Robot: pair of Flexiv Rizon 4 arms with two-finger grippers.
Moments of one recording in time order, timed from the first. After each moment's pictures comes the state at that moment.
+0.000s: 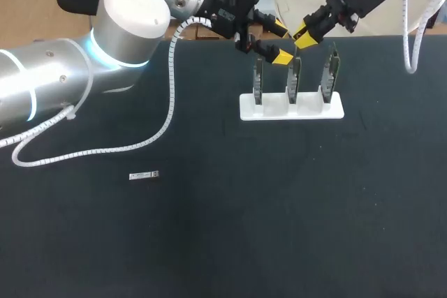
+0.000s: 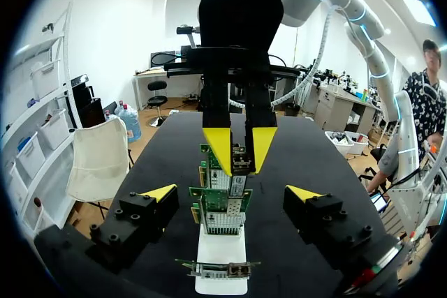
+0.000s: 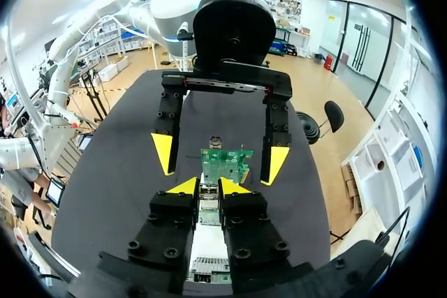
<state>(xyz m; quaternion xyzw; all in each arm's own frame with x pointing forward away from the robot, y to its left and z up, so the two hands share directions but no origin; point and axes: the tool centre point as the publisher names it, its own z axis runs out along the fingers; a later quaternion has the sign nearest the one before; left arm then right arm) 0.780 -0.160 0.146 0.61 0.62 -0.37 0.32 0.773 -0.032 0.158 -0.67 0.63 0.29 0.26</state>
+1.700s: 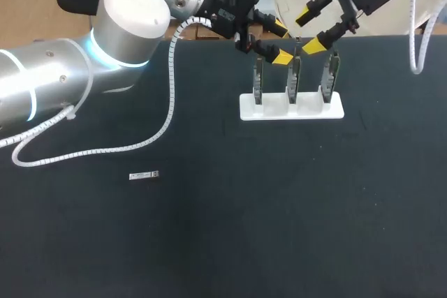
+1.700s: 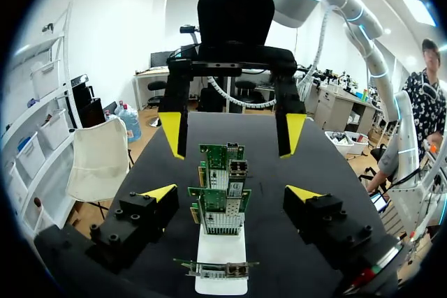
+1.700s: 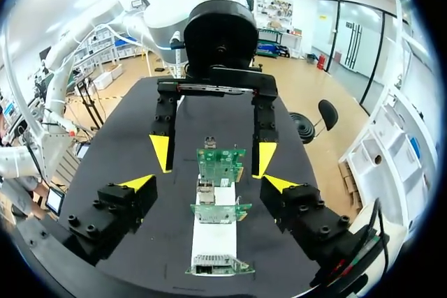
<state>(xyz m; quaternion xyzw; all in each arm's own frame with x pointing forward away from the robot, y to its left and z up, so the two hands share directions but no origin) 0.780 -0.160 0.146 0.61 0.62 -0.37 0.32 0.779 -0.044 0.167 -0.65 0.65 0.30 0.27</state>
